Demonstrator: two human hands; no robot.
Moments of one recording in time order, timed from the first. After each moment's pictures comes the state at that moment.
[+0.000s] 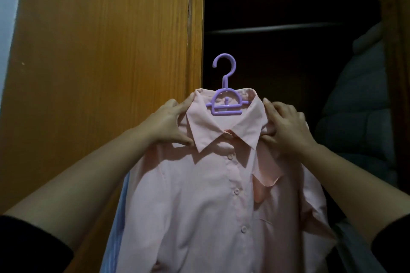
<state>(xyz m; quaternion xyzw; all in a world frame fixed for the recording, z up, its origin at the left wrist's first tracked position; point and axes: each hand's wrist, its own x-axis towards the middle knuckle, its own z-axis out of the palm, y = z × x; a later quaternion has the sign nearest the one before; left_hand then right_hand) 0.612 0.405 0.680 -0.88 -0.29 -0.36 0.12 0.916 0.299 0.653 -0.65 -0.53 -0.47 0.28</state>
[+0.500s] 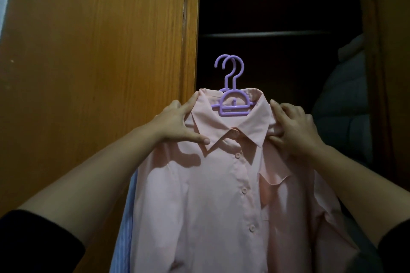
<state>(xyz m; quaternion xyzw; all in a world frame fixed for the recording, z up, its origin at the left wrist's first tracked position) 0.633 0.386 0.685 -0.88 -0.31 -0.35 0.05 0.932 0.263 0.657 -0.68 -0.50 -0.46 0.27</state>
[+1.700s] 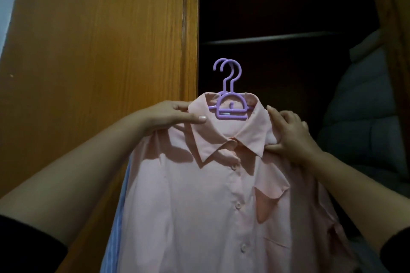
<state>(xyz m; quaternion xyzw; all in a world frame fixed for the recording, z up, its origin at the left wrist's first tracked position) 0.622 0.394 0.722 -0.89 -0.22 -0.35 -0.17 0.938 0.309 0.664 -0.65 -0.55 -0.40 0.36</state>
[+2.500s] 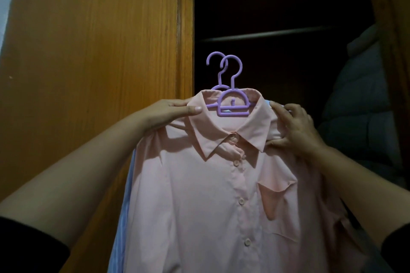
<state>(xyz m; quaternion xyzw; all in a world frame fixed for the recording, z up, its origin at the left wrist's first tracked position) 0.627 0.386 0.716 -0.87 -0.24 -0.39 -0.20 0.954 0.295 0.665 -0.62 -0.55 -0.40 0.38</state>
